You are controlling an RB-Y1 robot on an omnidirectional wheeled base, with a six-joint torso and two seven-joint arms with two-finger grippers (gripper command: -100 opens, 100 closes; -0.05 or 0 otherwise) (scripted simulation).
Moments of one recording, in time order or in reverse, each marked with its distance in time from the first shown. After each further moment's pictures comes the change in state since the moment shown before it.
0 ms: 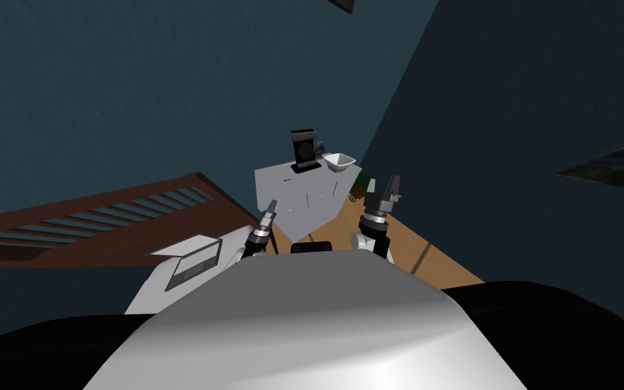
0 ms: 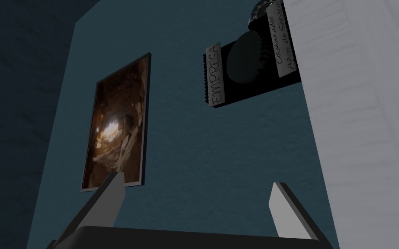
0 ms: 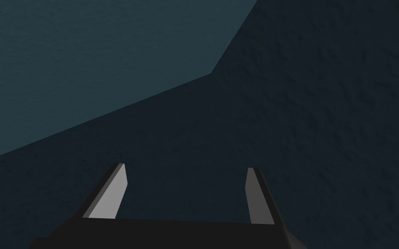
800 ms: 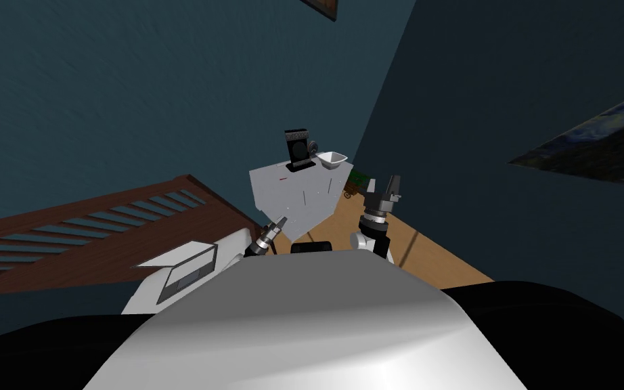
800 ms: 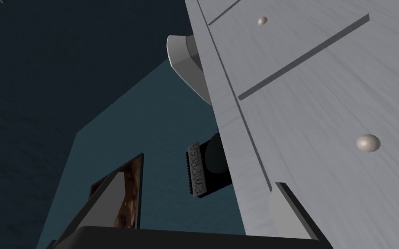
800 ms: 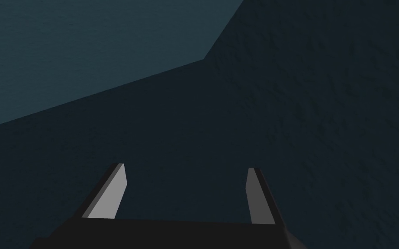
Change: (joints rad) left arm 0.004 0.235 -0.104 0.164 -0.102 -0.066 -0.016; right arm 0.000 0.000 0.000 0.000 0.000 0.000 0.000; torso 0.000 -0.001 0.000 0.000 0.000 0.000
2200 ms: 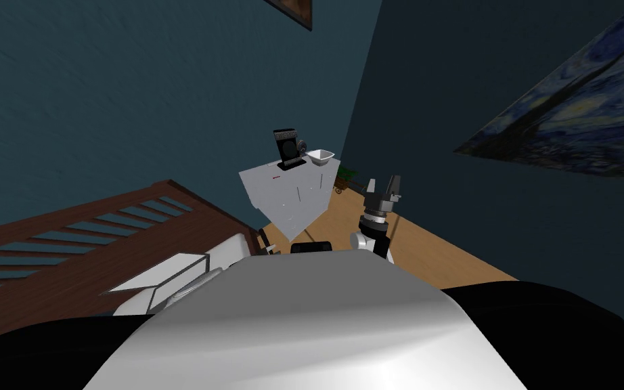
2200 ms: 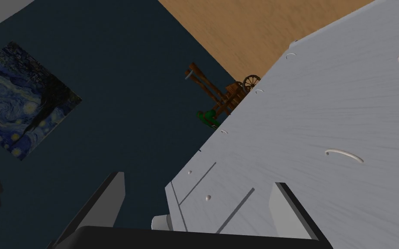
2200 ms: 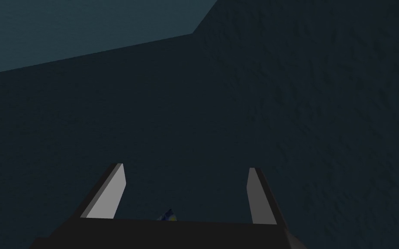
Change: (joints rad) left arm -0.042 0.386 -0.217 0.335 -0.162 -0.115 -0.036; right arm 0.000 0.000 0.000 0.000 0.000 0.000 0.000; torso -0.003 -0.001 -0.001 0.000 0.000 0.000
